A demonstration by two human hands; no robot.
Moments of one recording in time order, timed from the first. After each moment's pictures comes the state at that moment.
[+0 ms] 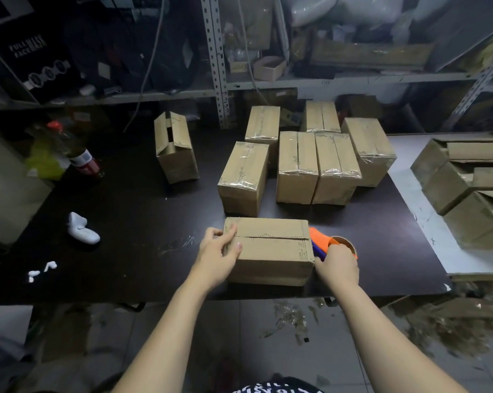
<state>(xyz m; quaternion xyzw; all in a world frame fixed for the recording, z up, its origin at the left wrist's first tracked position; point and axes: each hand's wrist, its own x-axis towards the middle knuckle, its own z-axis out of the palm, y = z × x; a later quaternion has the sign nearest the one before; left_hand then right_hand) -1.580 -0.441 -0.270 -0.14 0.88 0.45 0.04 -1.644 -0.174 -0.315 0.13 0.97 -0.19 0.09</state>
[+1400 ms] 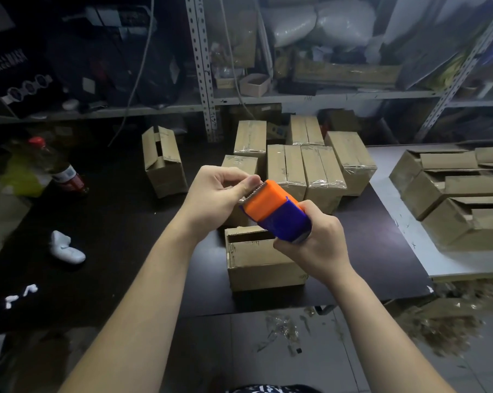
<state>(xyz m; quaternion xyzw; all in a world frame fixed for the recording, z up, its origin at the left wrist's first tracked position) -1.626 -0.431 -0.108 0.10 0.82 0.56 -0.10 -1.621 -0.215 -0.184 -0.22 0.86 -0.41 -0.19</state>
